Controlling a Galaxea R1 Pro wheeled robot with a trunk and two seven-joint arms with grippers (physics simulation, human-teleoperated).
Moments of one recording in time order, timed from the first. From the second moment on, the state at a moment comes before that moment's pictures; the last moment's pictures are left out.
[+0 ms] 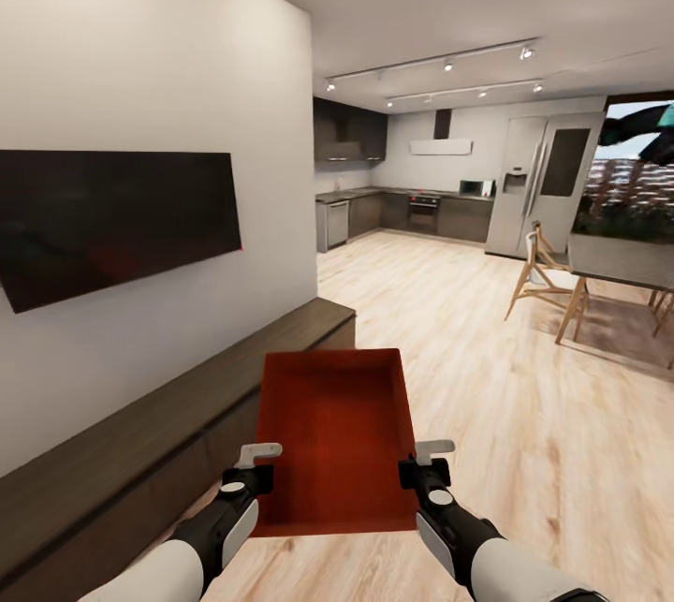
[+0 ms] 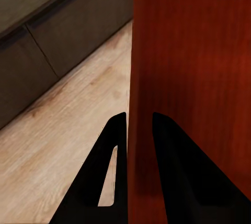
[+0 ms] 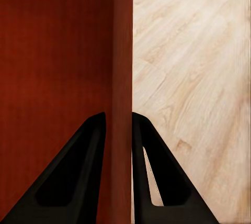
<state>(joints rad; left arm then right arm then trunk) -0.63 -0.11 -0.14 -0.32 0.15 0.05 0.25 -0.66 0.10 0.26 -0.21 -0.12 -0.17 -0.25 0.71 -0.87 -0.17</state>
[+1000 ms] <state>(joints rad) -0.63 -0.11 -0.14 -0.32 0.15 0.05 0.25 -0.66 0.10 0.26 -0.21 -0.12 -0.17 -0.25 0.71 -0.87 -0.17</state>
